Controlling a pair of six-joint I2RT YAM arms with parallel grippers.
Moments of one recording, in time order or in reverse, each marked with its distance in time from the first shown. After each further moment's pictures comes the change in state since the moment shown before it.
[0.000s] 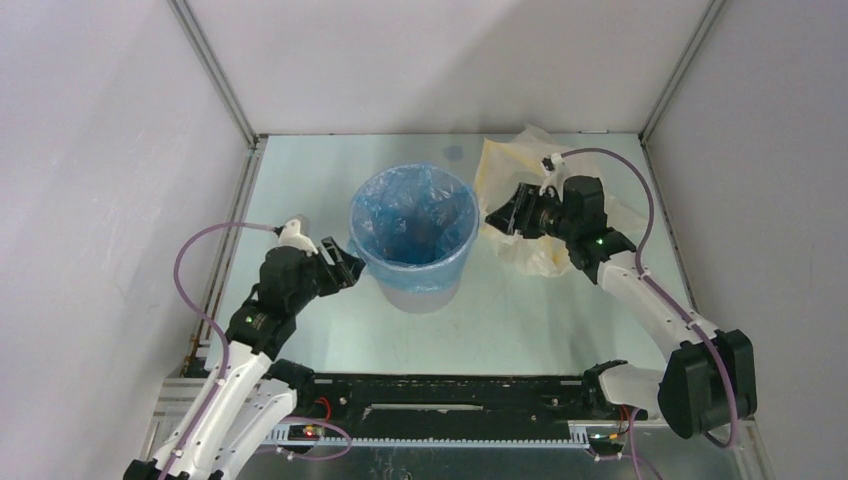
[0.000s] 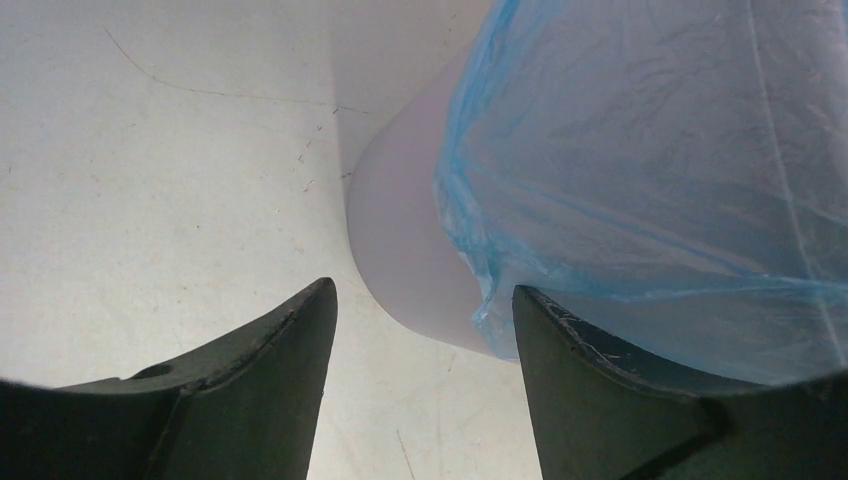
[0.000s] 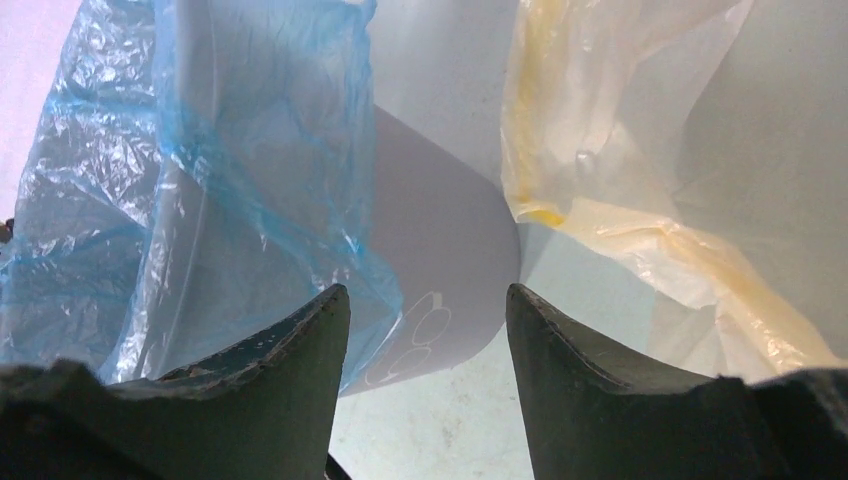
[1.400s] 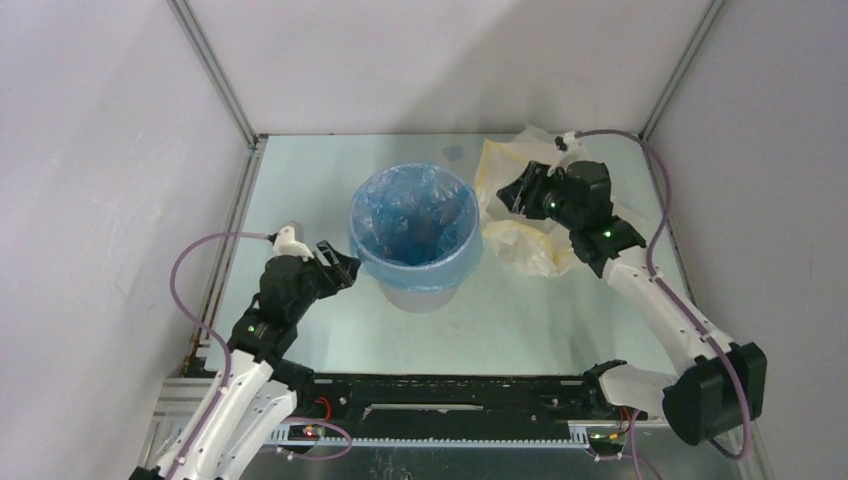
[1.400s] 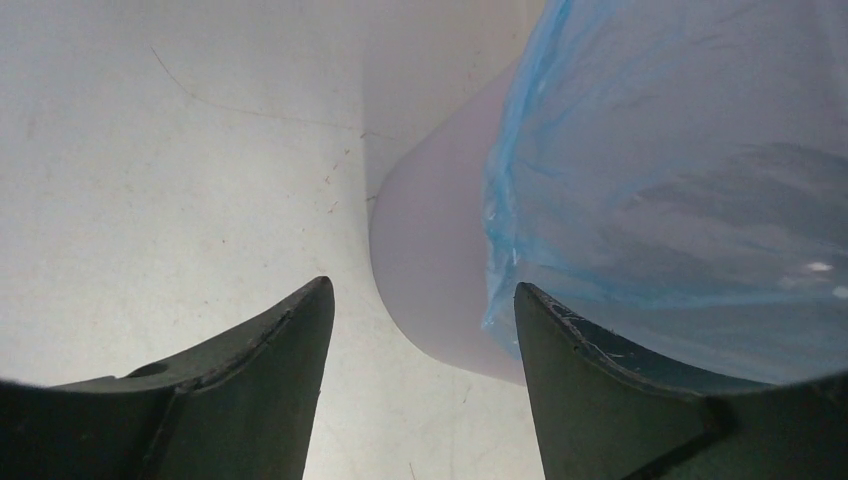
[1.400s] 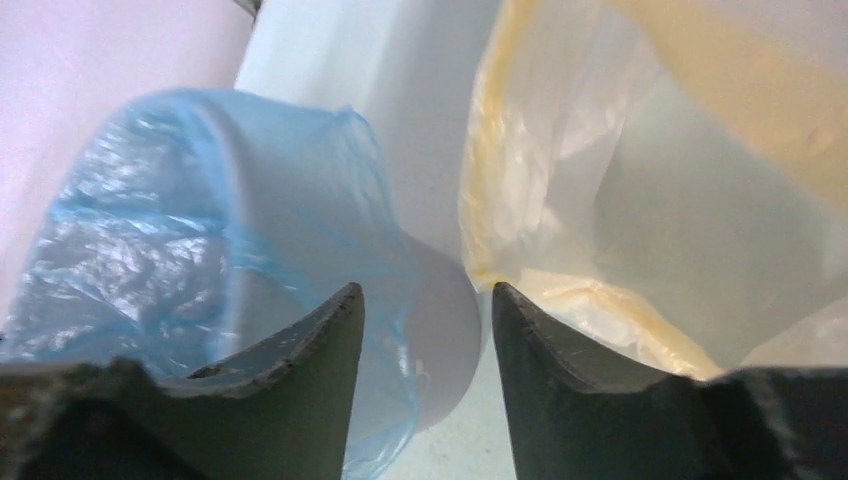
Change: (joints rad) left arm 0.001 -0.029 -0.082 0.084 -0.070 -0.027; right arm 0.031 0.002 0.114 -0.069 0.240 0.006
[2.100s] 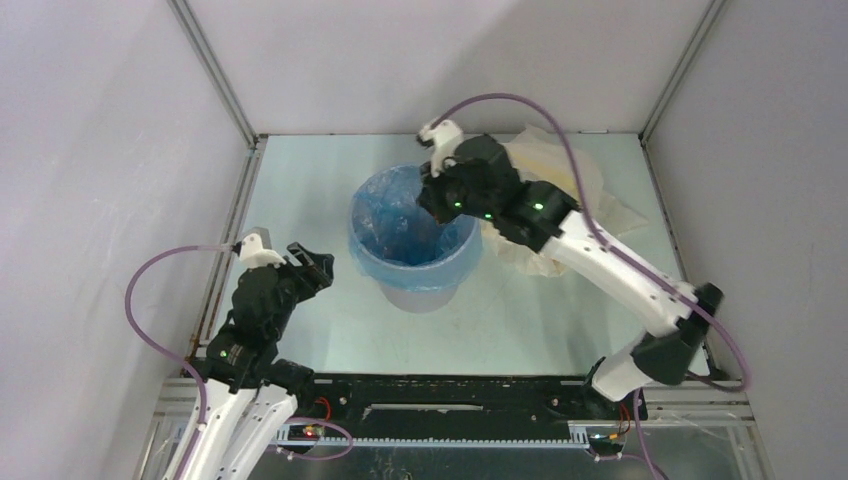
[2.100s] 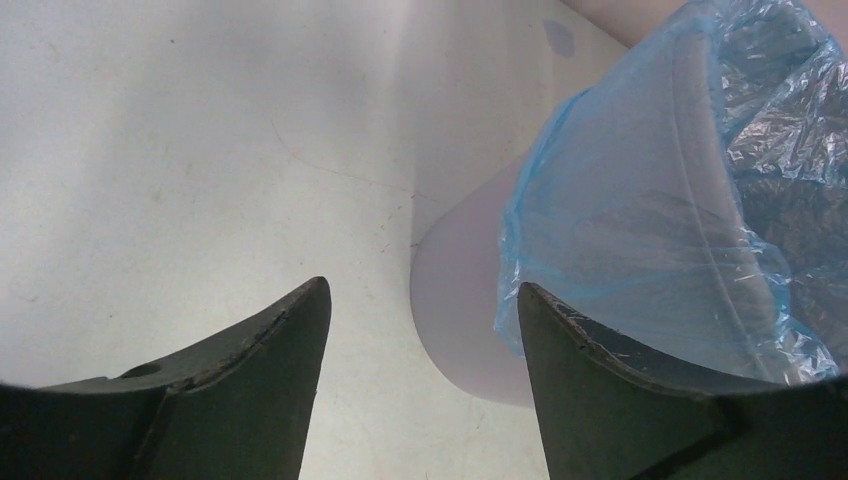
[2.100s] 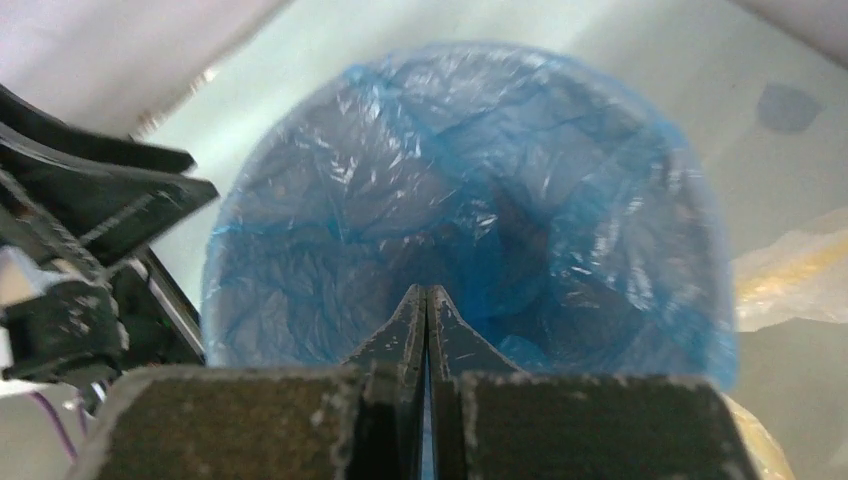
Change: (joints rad) left arm 0.000 -0.187 0.132 -0.229 -0.202 0.005; right arm 0.515 0.248 0.665 -0.411 0.214 -0.355
